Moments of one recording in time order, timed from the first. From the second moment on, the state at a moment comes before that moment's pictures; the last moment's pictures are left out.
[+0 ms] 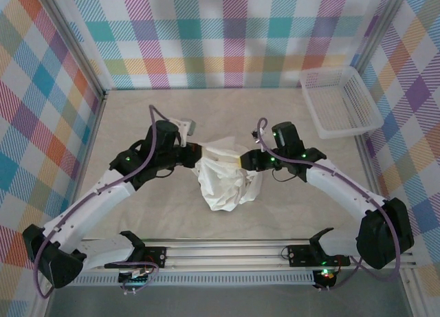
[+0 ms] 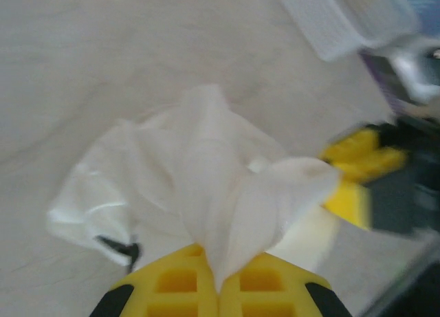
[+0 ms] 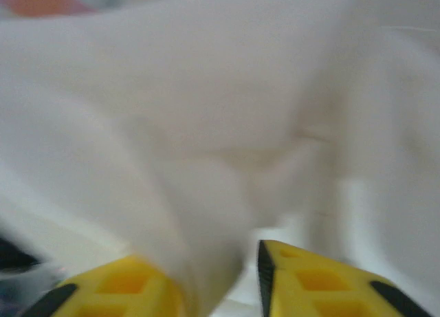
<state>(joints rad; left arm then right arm) -0.63 1.11 1.12 -0.65 0.03 -0.45 0.52 1.28 0.92 -0.34 -0.64 0.39</state>
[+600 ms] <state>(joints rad) -0.37 1.02 0.95 -0.68 0.01 -0.73 0.45 1.40 1.03 -0.56 -0.21 0.55</state>
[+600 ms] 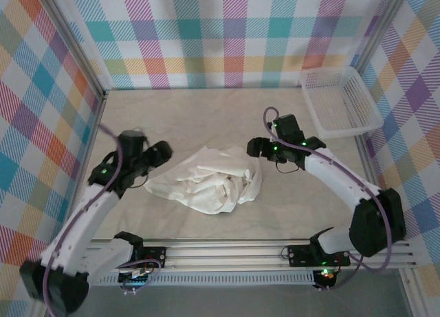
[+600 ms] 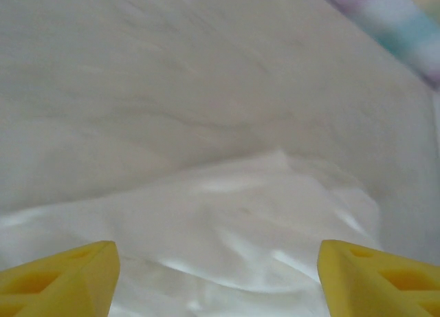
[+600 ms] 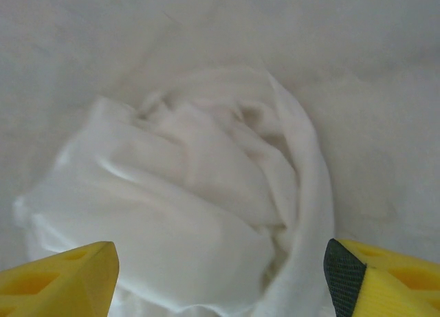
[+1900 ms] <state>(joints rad) -0.43 1.39 1.13 -0.63 0.38 -0.57 0.55 1.53 0.92 -0.38 -0.37 0.40</state>
